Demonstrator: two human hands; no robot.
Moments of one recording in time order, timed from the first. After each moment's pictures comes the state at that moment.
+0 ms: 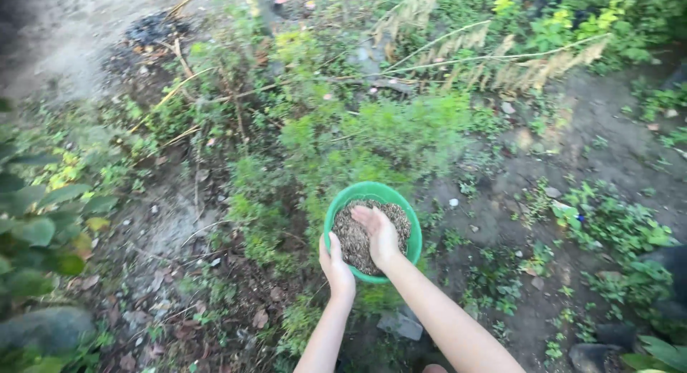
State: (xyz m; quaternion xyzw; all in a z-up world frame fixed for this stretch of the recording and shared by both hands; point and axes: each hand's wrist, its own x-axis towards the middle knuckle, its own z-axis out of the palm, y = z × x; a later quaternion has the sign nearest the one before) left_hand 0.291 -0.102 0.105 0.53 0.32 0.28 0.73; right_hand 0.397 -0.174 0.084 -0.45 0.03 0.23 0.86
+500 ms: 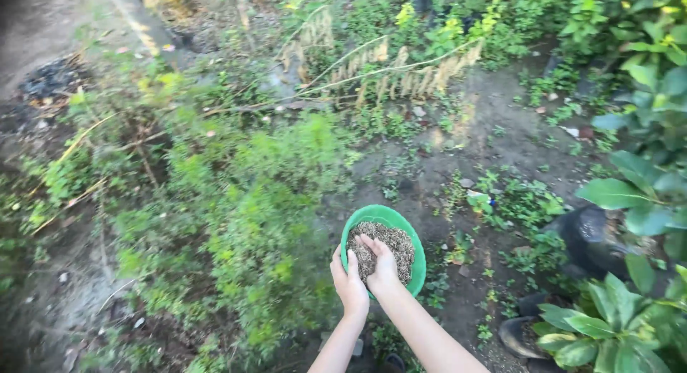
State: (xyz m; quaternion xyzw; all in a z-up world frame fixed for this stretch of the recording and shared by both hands) left_hand 0.355 -0.360 0.119 0.66 0.29 0.17 0.67; right_hand 0.421 -0.424 0.075 -0.27 0.26 0.19 0.91
